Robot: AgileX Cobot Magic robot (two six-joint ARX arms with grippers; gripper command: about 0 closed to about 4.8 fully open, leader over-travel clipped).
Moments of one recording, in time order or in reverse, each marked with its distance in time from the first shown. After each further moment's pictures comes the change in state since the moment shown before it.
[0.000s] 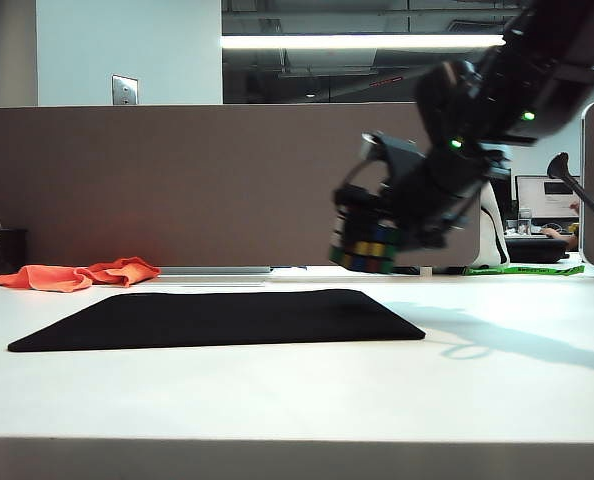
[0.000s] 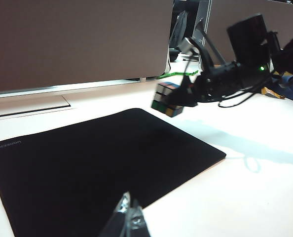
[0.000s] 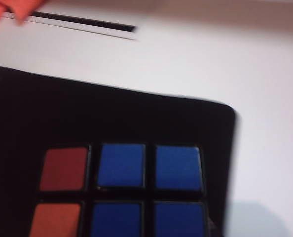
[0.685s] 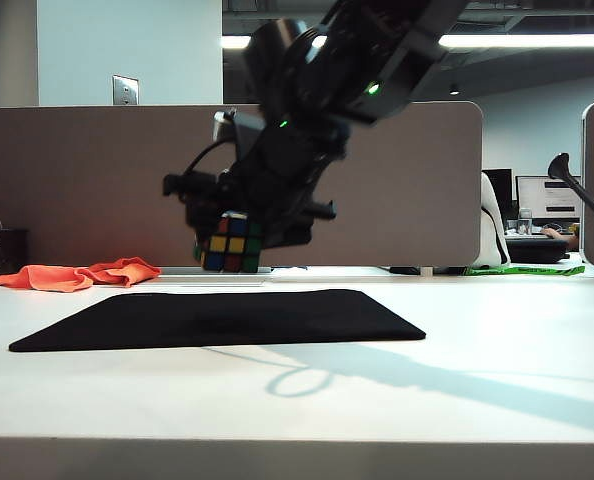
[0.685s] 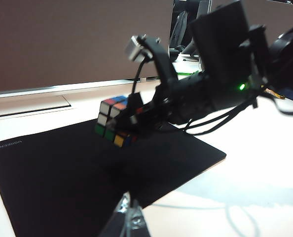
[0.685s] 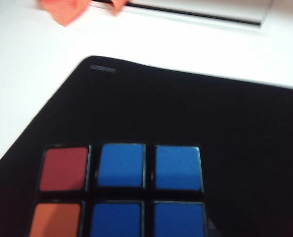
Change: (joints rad) left arm 0.000 0.000 0.000 0.000 0.000 0.000; right arm 0.357 0.092 0.148 -0.060 0.329 0.140
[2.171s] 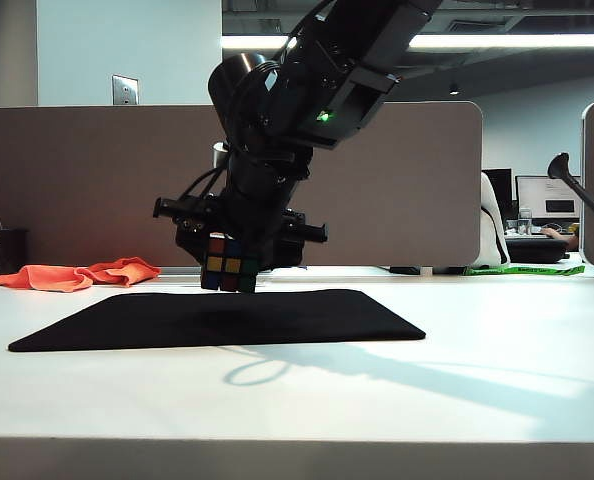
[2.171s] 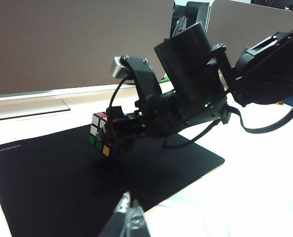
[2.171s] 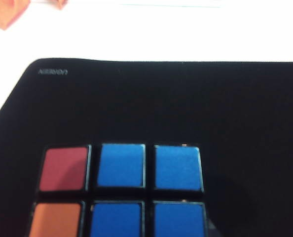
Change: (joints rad) left arm 0.000 0.000 0.000 0.020 0.000 -0.022; right arm 0.018 0.122 0.169 -0.128 0.135 0.137
